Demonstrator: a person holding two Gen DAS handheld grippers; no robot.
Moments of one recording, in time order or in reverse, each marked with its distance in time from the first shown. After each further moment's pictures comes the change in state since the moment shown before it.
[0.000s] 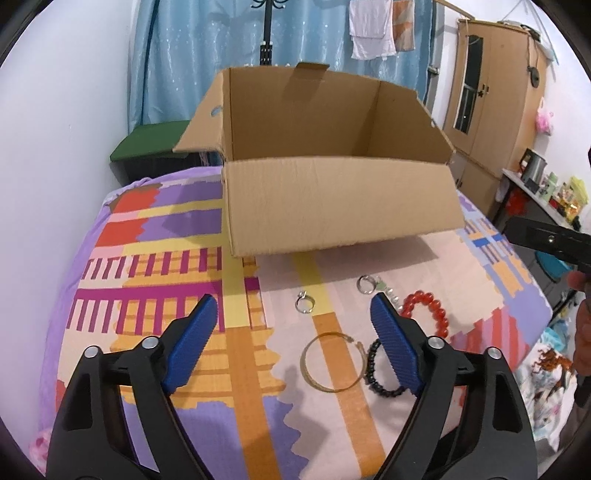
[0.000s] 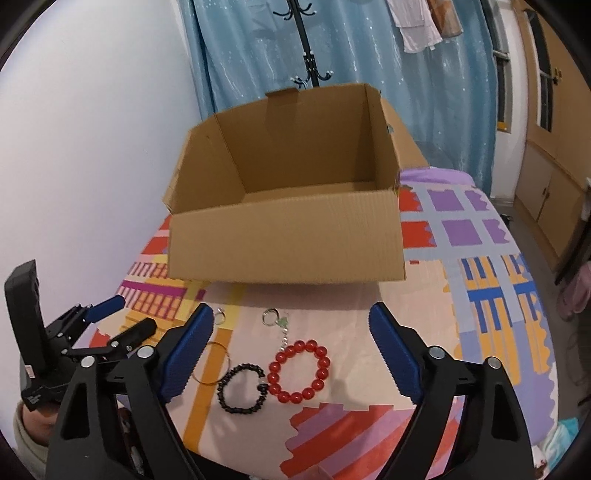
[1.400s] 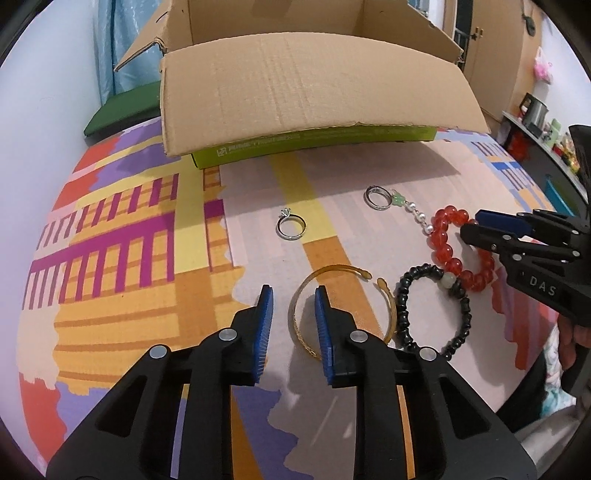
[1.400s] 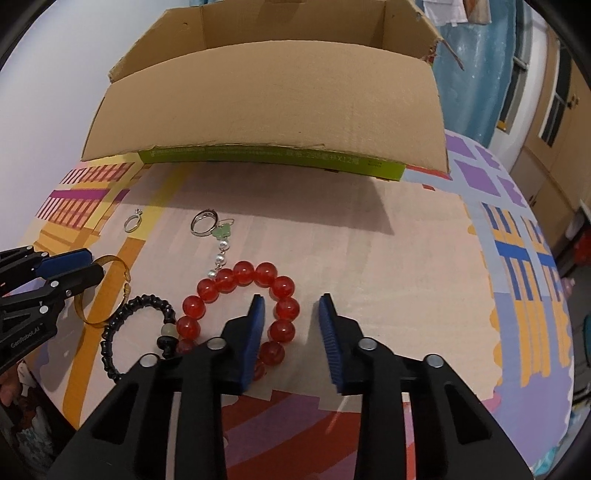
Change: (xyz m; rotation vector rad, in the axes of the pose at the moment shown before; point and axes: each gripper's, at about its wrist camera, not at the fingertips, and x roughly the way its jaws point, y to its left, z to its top) left arm 0.074 -0.014 -0.044 0.094 0.178 -0.010; right arm 0.100 -0.002 -0.062 -0.165 0.155 -0.159
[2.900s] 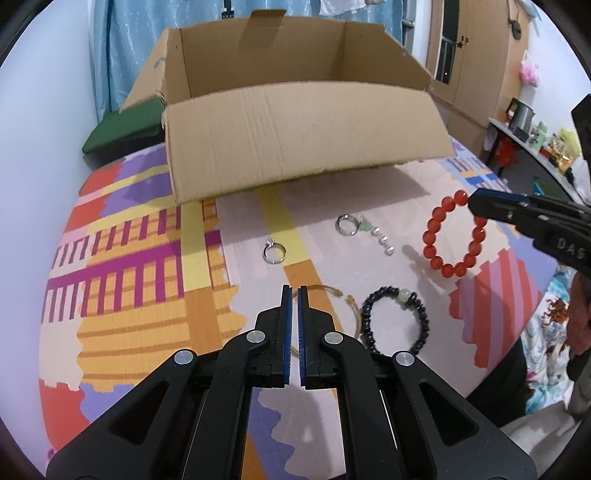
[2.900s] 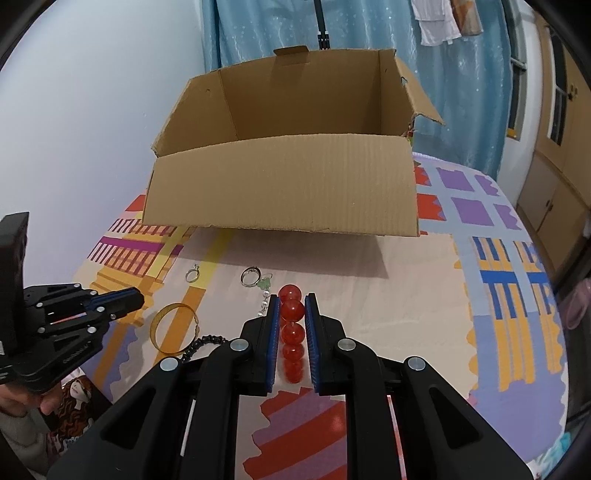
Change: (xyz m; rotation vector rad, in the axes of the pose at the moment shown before) left arm -0.042 -0.011 0.011 0.025 -0.039 -0.026; right arm -0.065 -0.018 0.017 0.068 -0.120 0.142
